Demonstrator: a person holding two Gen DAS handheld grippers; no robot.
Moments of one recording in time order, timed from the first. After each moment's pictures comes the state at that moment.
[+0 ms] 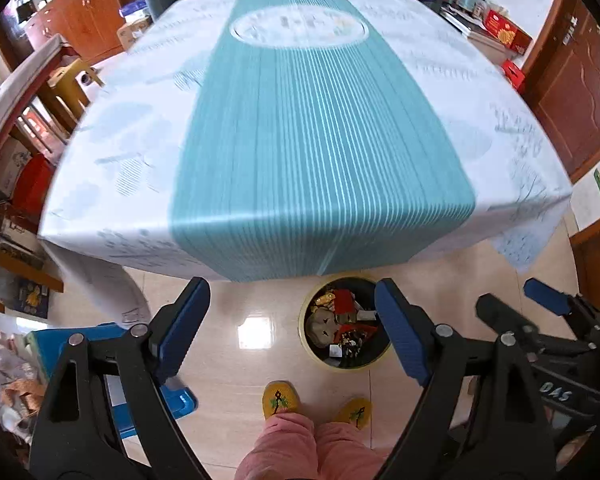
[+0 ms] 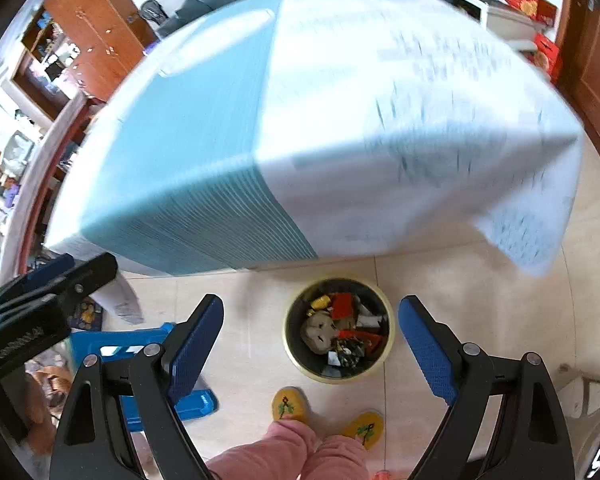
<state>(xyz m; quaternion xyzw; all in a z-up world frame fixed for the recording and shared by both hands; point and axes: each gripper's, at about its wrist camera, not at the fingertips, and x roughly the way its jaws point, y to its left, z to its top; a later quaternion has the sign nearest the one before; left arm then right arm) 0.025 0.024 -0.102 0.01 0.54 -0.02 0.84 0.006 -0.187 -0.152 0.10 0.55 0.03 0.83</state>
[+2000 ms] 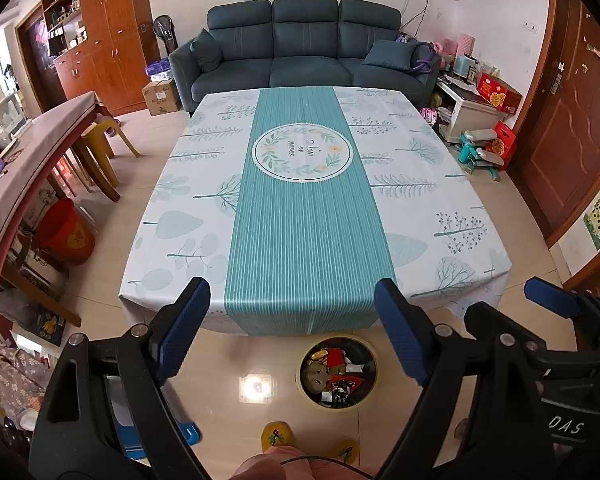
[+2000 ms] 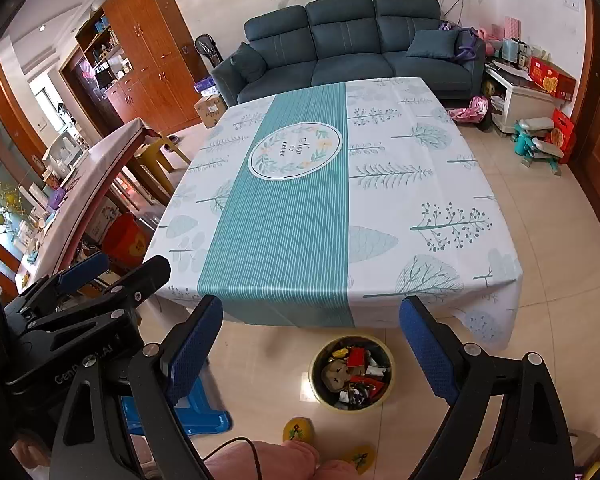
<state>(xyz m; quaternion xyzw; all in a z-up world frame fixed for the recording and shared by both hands) -0.016 0.009 0.065 0.00 0.43 0.00 0.90 -0.016 -0.156 0.043 0.07 0.47 0.07 0.88</state>
